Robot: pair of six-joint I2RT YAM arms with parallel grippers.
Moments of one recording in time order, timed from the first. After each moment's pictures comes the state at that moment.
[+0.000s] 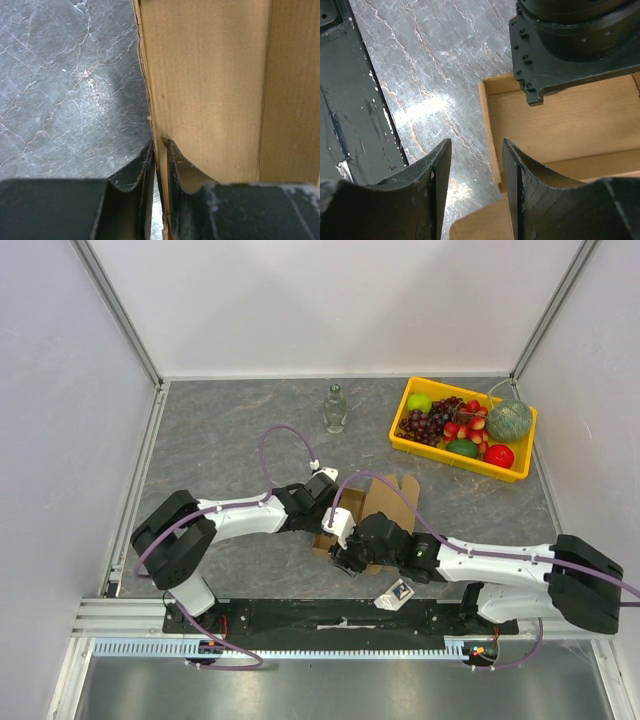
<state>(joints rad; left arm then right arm) -0.89 1.65 0.90 -0.28 -0.17 -0.53 1.13 1.20 0.55 0.07 -0.04 0.00</state>
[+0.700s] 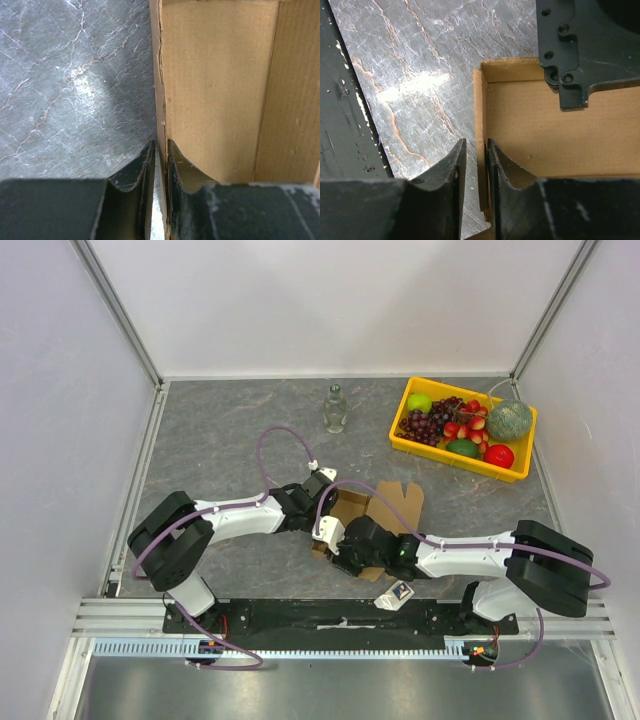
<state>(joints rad) -0.88 1.64 0.88 -0.26 -0.12 -0.53 1.13 1.40 0.55 0.15 -0.07 -0.05</state>
